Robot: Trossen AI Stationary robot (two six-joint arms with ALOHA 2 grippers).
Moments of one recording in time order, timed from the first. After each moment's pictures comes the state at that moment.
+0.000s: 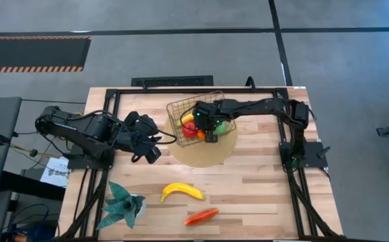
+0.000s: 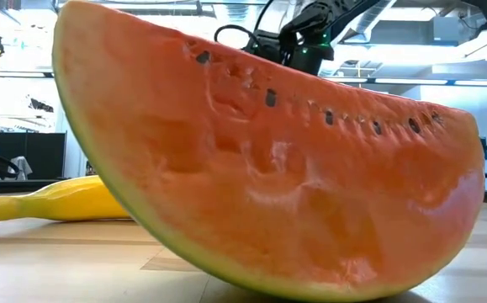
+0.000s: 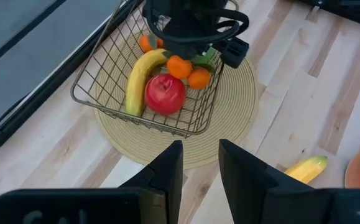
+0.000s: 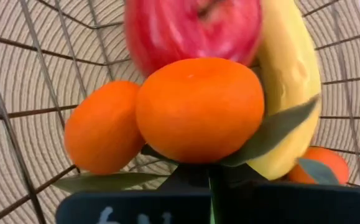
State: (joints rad) left arm -0.31 1.34 1.56 -1.25 -0.55 -0.75; right arm -0.26 1.93 1.44 -0.69 0.08 -0.34
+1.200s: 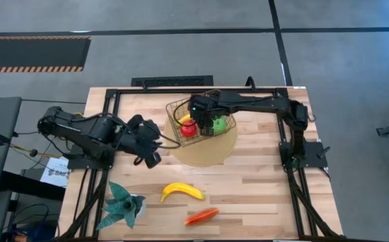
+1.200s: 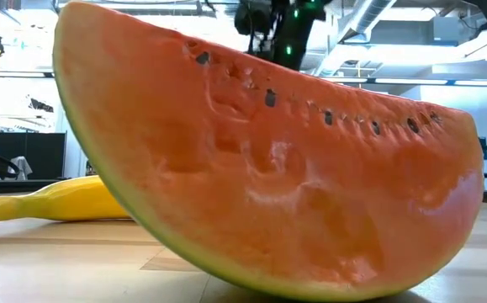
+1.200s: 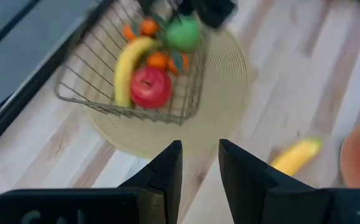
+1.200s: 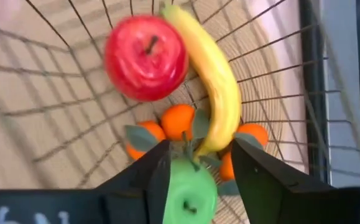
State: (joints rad) left arm -0.31 1.36 1.56 -1.25 -0.50 -0.71; right arm -0.22 1.94 1.72 -0.96 0.22 -0.20
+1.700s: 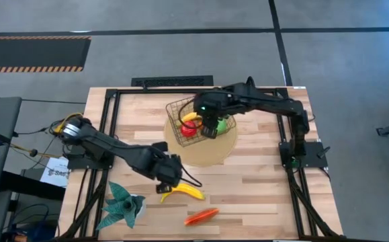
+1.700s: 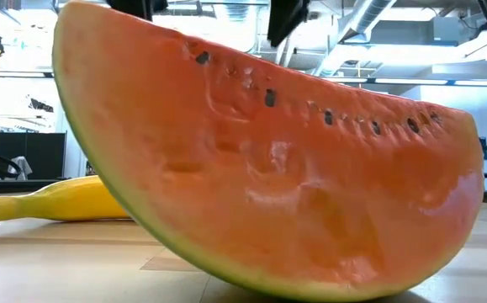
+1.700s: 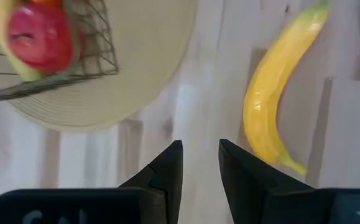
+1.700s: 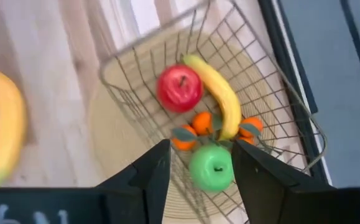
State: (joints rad) left arm -0.39 1.69 1.56 -1.24 -0.29 -0.49; right arm -0.08 1.94 2.23 -1.42 0.23 0.10
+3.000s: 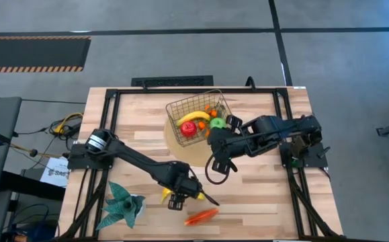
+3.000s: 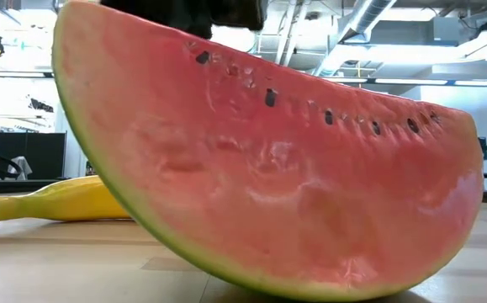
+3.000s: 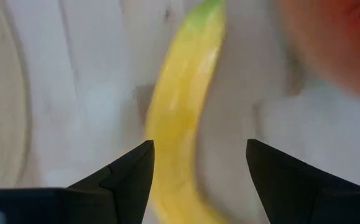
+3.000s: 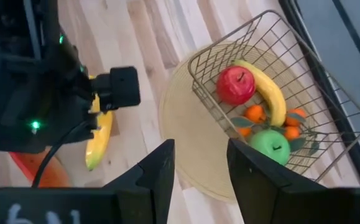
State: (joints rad) left arm -0.39 2.00 1.56 -0.88 0.00 -0.26; right arm 0.32 1.88 2.35 -1.57 0.43 0.51
